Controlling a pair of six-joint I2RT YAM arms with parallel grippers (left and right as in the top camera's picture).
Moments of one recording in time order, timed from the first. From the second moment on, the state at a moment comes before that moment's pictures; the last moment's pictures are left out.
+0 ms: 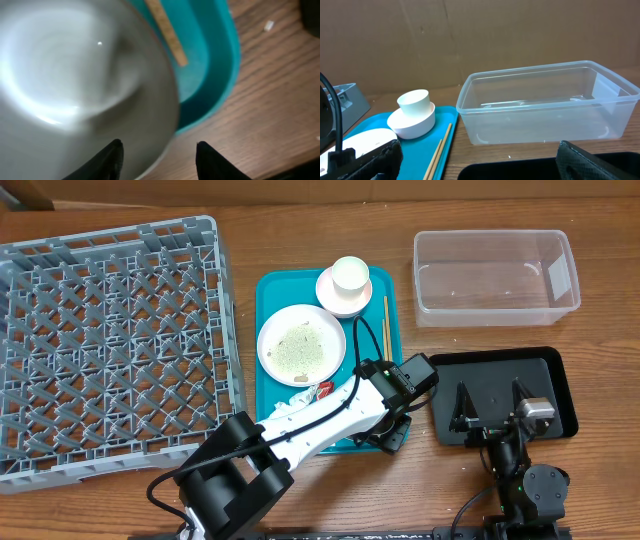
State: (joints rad) left arm -0.95 1.94 1.40 -0.99 0.11 -0.49; right arm 0.07 0.01 0.02 -0.04 -0.03 0.17
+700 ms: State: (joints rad) left arm -0.95 1.98 1.41 -1.01 0.02 -0.55; right arm 0.07 0.01 0.02 -0.04 -0.03 0.17
